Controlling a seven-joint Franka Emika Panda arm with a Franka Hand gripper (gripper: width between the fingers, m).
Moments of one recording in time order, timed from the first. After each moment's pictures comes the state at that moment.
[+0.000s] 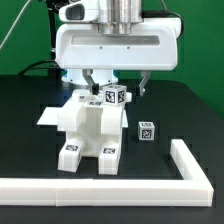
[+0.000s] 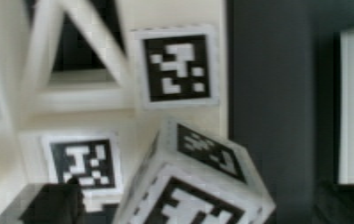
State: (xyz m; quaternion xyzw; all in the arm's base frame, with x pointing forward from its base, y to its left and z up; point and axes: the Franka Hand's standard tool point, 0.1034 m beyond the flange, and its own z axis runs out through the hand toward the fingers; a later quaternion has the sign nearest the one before) arm 0.522 0.033 0.114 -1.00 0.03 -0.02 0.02
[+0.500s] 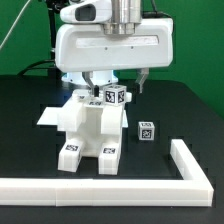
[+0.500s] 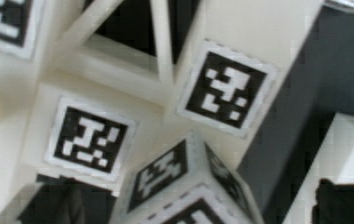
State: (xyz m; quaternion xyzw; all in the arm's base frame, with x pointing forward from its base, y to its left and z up) arm 0.519 0.028 0.114 -0.99 -0.16 -0.03 0.01
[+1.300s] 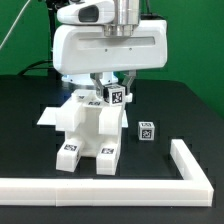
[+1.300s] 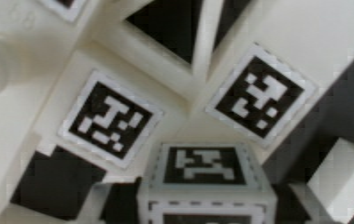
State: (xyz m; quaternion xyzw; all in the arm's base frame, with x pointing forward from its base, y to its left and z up) arm 0.523 0.024 0.112 -0.99 -0.14 -0.03 0.01
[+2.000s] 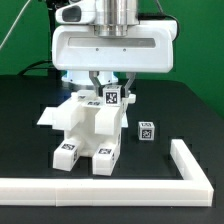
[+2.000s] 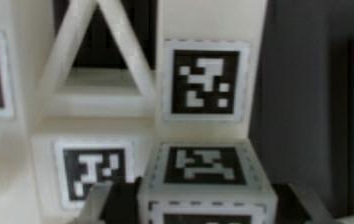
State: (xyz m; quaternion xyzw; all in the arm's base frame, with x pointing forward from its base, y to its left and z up) arm 0.524 0.024 0.112 -0.98 0.18 -0.03 0.03
